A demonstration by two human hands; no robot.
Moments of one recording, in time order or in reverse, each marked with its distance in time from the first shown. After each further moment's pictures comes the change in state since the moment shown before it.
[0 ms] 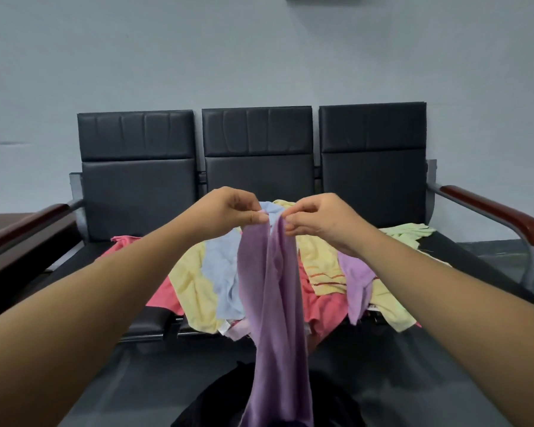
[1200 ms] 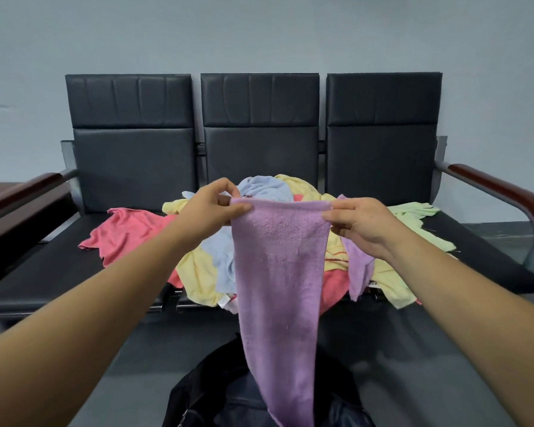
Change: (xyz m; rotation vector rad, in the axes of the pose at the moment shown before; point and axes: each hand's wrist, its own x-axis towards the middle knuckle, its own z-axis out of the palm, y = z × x) left_hand -0.019 -0.058 0.039 -0.435 0.193 -0.144; right_hand -0.009 0.064 -0.025 0.245 0.177 0.233
